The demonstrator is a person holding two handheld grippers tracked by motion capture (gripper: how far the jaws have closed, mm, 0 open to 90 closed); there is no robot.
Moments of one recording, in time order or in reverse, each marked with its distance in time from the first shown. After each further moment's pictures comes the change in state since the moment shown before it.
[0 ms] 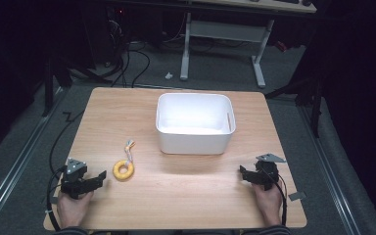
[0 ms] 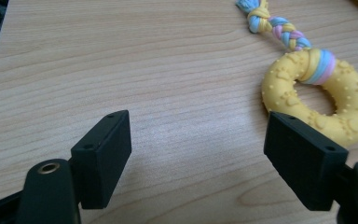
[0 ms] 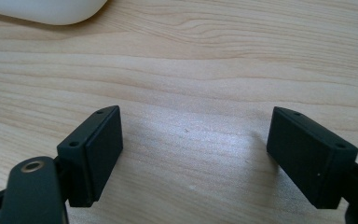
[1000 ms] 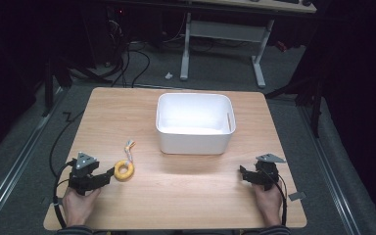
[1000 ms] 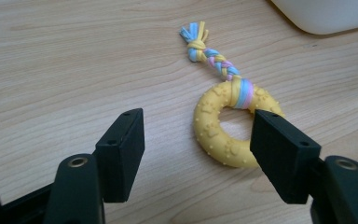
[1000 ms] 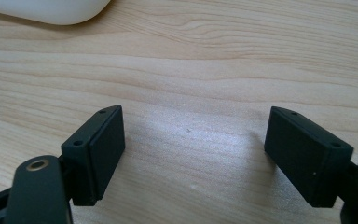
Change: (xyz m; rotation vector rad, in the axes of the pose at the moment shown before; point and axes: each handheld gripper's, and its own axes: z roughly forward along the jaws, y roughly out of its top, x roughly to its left) left arm -0.036 0.032 -0.007 0.025 -0.058 0.100; right arm 0.000 0.000 -0.001 -0.001 0.006 -0.003
